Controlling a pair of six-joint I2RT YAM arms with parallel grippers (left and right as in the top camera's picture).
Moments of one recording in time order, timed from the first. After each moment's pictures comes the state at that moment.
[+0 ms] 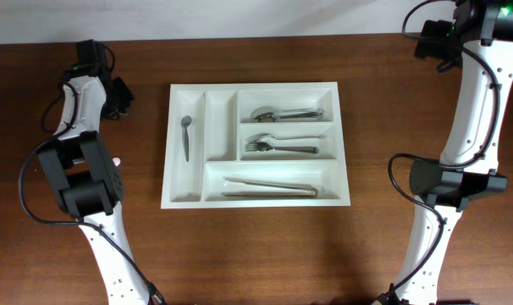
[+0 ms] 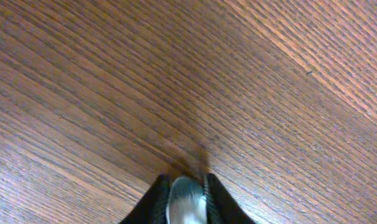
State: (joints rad) left arm 0.21 2.50 2.12 -0.84 -0.06 -0.39; right arm -0.16 2.43 3.03 -1.64 0.24 0.27
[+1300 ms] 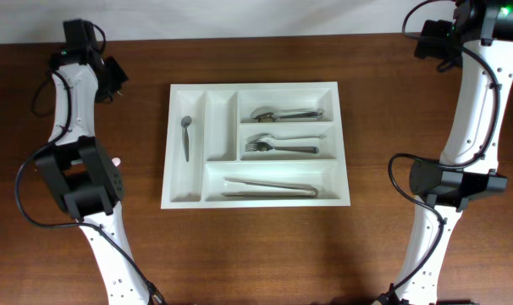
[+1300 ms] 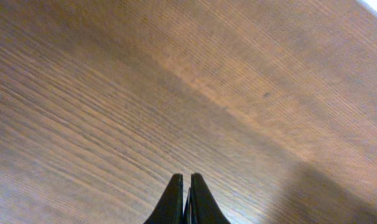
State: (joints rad) left arm 0.21 2.50 2.34 -0.97 0.00 -0.38; right arm -0.16 2.43 3.03 -1.64 0.24 0.27
